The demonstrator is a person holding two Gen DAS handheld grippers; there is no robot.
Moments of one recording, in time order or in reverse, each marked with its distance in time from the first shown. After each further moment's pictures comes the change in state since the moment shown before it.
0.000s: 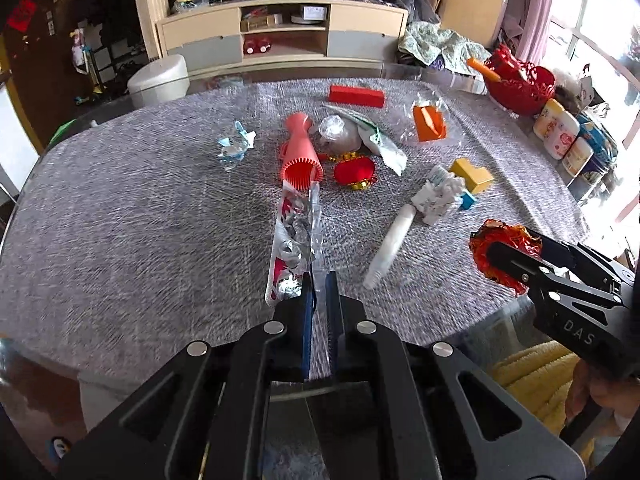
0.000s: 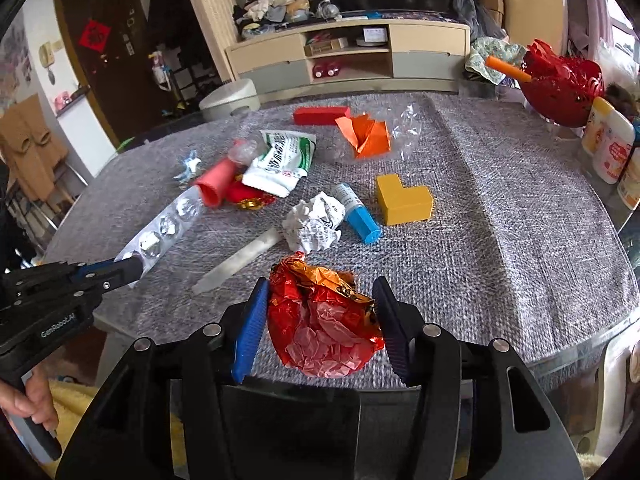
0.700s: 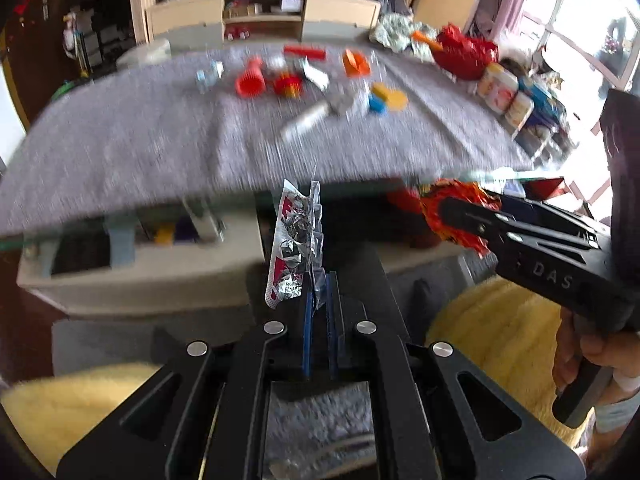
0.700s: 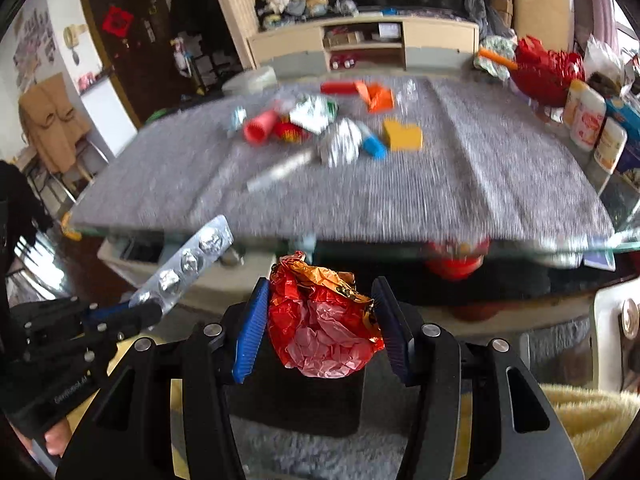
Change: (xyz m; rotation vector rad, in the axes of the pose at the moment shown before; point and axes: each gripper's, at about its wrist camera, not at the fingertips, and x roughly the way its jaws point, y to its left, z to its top) left arm -0.055 -0.050 -0.126 -0.008 0.050 -0.101; right arm -0.054 0.012 -0.085 -0.048 0.068 0.015
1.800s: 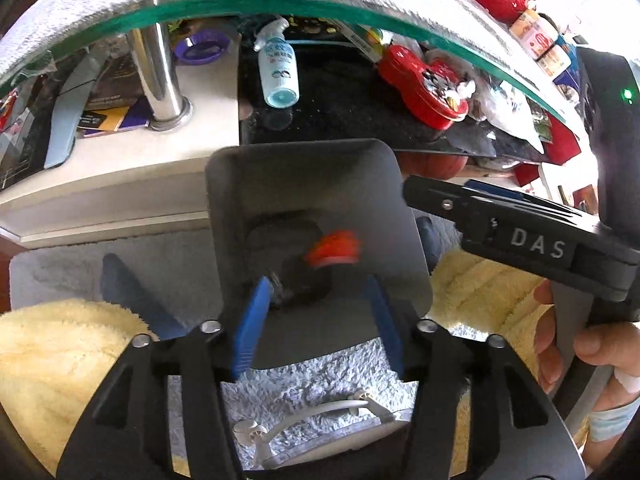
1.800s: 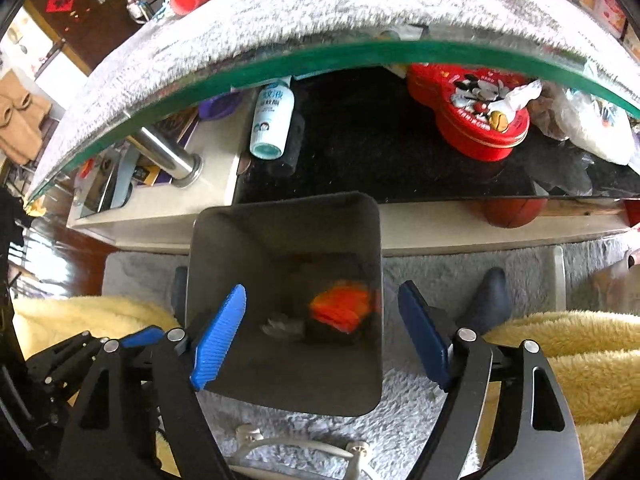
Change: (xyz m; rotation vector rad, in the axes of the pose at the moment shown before) left arm 0.094 0.018 -0.045 -0.109 0.224 -0.073; right arm 0.096 -0.015 -0.041 0.133 0.268 -0.022
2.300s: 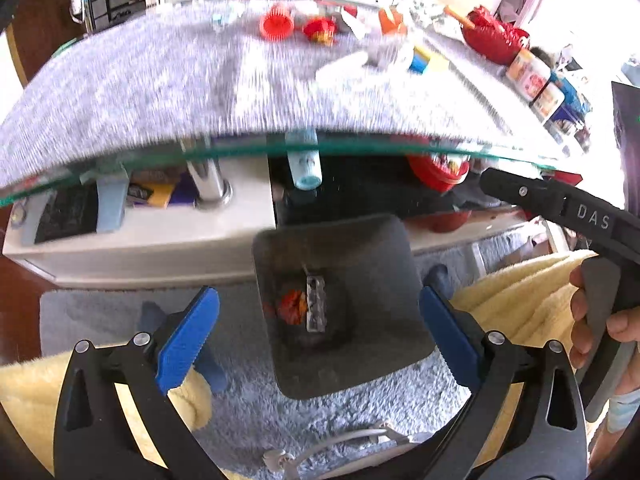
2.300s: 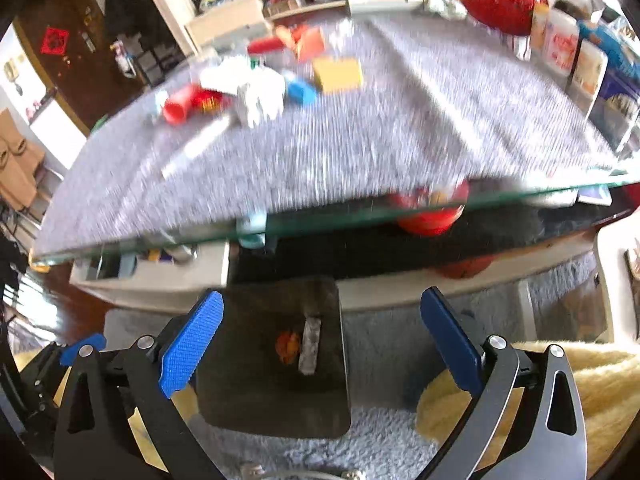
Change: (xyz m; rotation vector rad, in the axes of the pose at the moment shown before) left arm -0.066 0.000 0.032 0.034 -0.168 0.077; right arm -0.078 -0.017 0.037 0.056 -0.217 -0.033
